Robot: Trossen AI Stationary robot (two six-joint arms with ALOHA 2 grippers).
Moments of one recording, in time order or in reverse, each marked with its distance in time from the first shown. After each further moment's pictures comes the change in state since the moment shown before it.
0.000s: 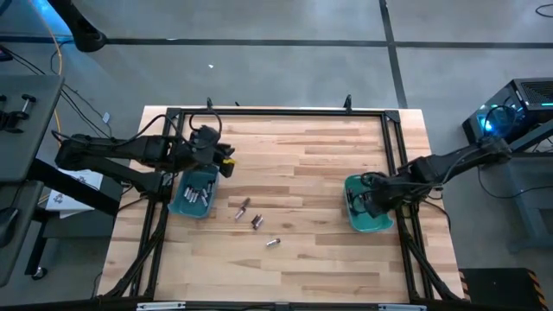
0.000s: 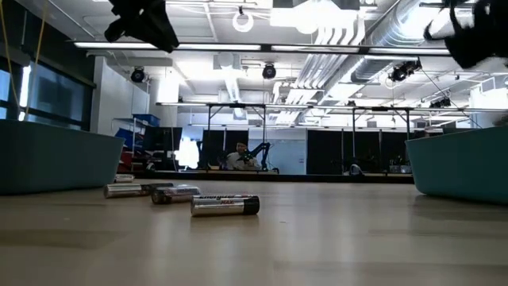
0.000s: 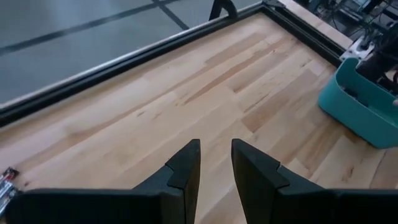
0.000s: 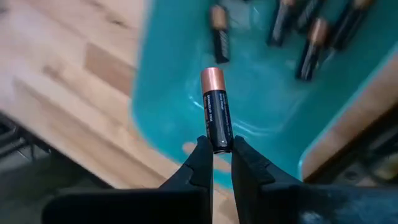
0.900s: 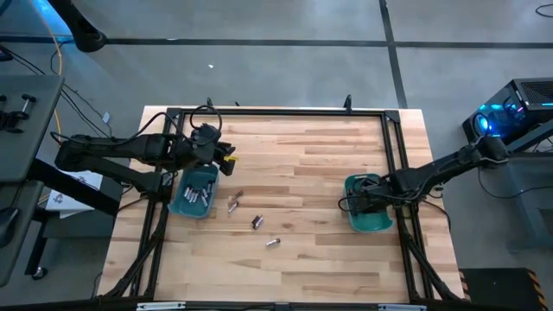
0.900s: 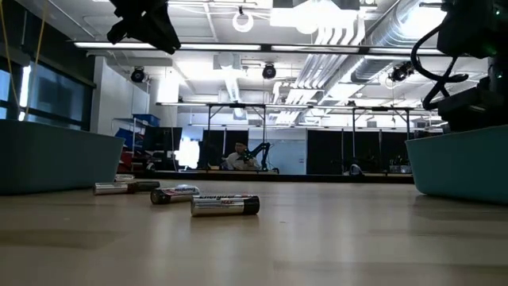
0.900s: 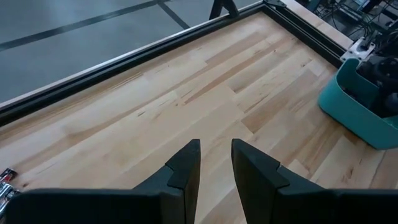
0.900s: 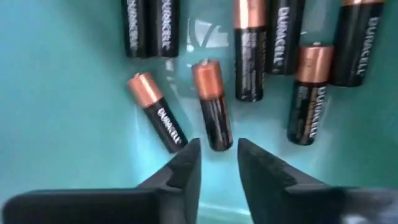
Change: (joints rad) left arm 0.030 0.000 0.000 0.010 0.032 0.017; right arm -0.062 0.157 -0.291 0.353 0.079 0.251
